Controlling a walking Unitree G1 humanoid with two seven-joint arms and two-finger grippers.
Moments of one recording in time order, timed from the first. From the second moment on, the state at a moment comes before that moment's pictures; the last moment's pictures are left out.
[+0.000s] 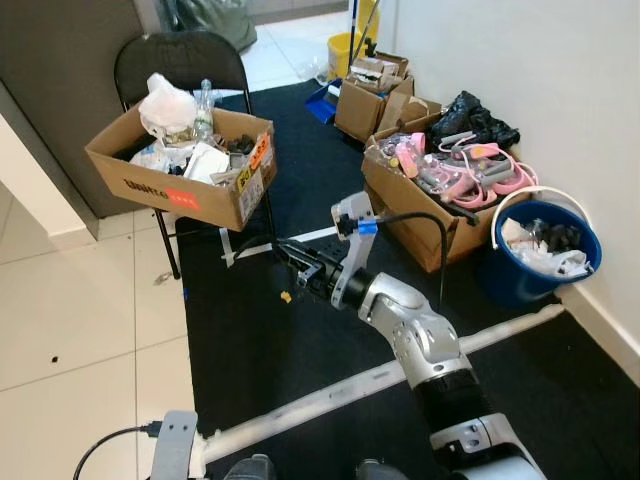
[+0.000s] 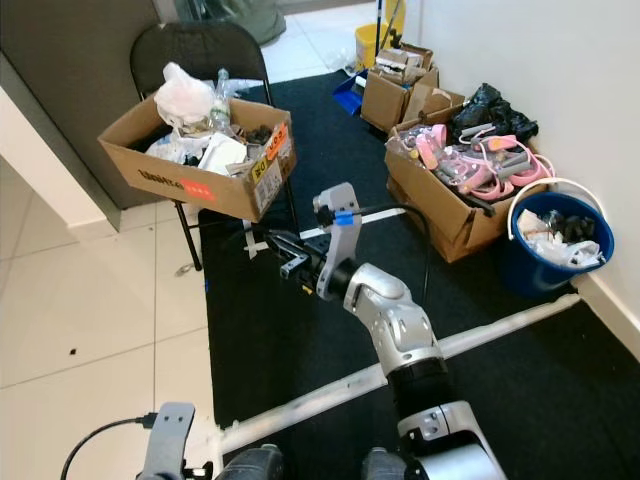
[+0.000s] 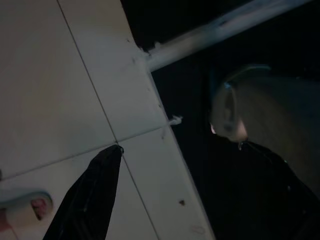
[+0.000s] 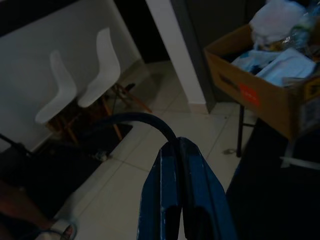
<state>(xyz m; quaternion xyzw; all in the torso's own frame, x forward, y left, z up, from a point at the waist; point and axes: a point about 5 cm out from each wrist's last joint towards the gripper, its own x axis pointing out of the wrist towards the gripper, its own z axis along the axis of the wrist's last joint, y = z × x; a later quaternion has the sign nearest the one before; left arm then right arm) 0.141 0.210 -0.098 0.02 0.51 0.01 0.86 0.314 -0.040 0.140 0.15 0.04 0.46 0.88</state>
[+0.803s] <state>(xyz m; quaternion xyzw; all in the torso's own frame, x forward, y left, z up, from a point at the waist) 0.149 0.230 -0.090 0.03 0.50 0.02 0.87 0.309 -0.030 0.140 0.15 0.04 0.48 0.87</state>
